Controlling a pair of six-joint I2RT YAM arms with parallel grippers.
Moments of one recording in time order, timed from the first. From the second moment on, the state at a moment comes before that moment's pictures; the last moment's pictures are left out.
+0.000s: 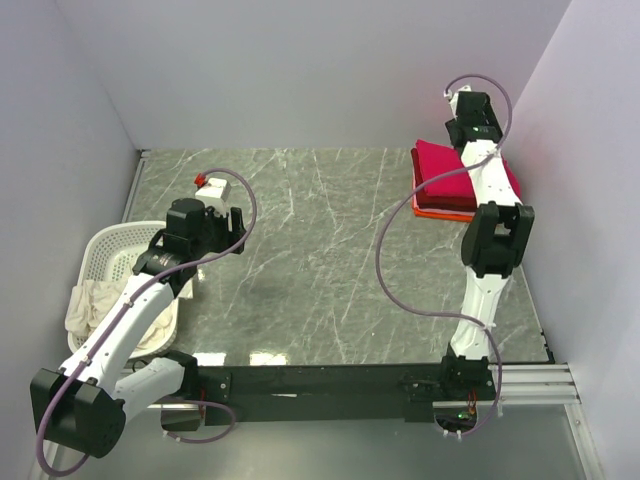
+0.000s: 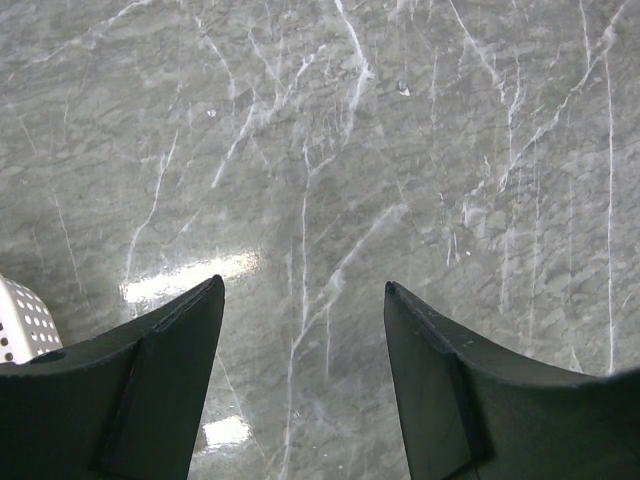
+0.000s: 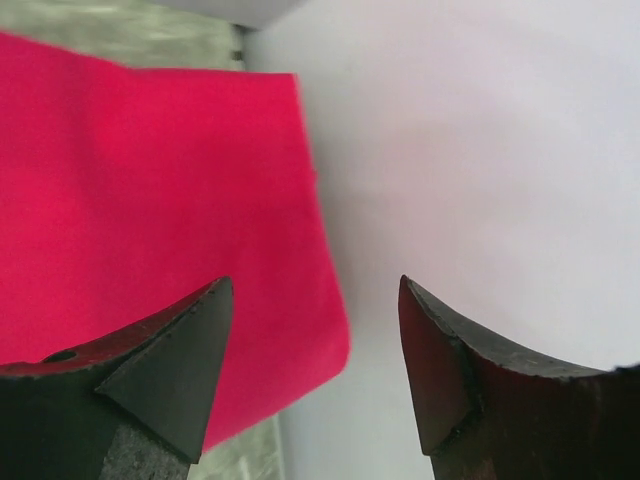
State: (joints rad) left arm -0.29 1.01 0.84 -0.34 0.03 -0.13; right arm -0.06 2.20 2.10 -0.48 0.57 -0.59
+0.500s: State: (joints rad) left arm -0.29 1.00 0.84 -0.34 0.03 -0.13; right arm -0.10 2.04 1.79 -0.39 0.57 -0.64
